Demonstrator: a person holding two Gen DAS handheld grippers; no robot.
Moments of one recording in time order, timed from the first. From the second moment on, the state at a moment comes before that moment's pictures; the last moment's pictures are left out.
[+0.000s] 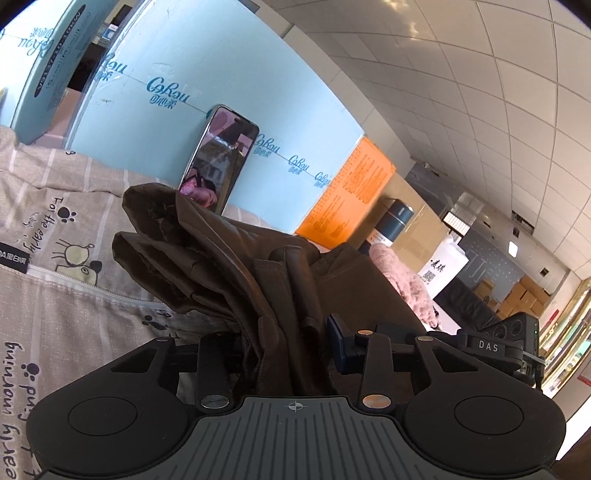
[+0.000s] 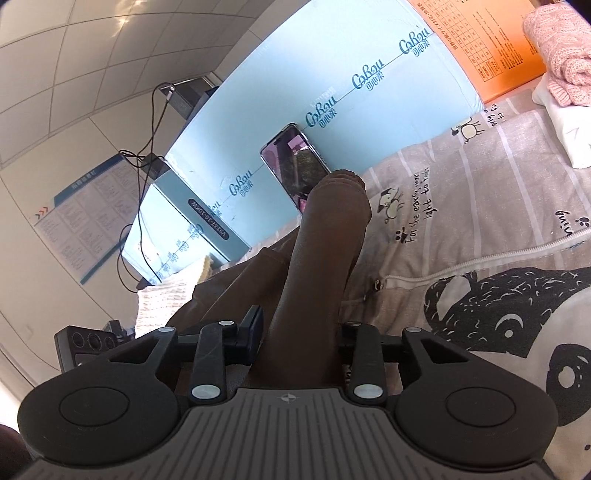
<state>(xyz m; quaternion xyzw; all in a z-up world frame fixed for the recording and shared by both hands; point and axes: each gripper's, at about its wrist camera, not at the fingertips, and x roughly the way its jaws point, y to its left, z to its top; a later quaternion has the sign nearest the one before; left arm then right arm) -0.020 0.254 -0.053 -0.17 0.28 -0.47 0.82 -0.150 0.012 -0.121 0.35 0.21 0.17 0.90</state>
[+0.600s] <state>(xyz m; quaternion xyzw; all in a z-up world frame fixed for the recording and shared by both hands) -0.082 0.383 -0.016 -0.21 0.19 -0.30 0.91 -0.102 0.164 -0.074 0.34 0.28 0.23 0.87</state>
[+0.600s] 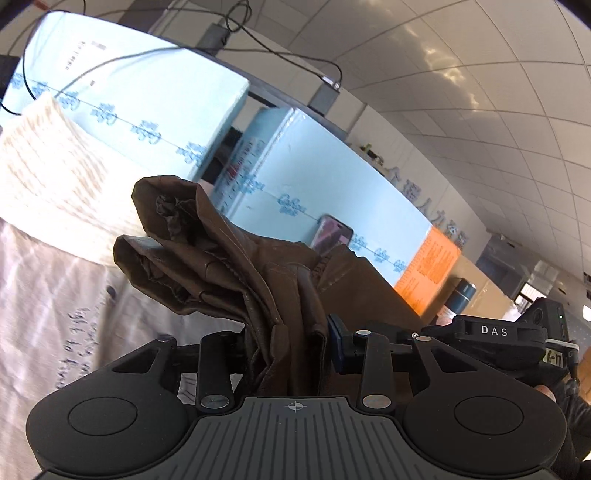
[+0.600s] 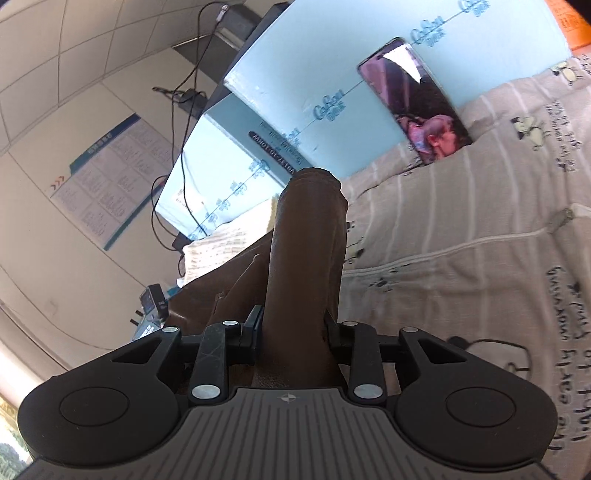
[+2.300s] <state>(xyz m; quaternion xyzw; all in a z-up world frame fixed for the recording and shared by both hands) 0.072 0.439 -0.008 0.15 0.16 0.05 0.97 0.133 0.354 -0.120 0.23 0.25 0.18 0.92</state>
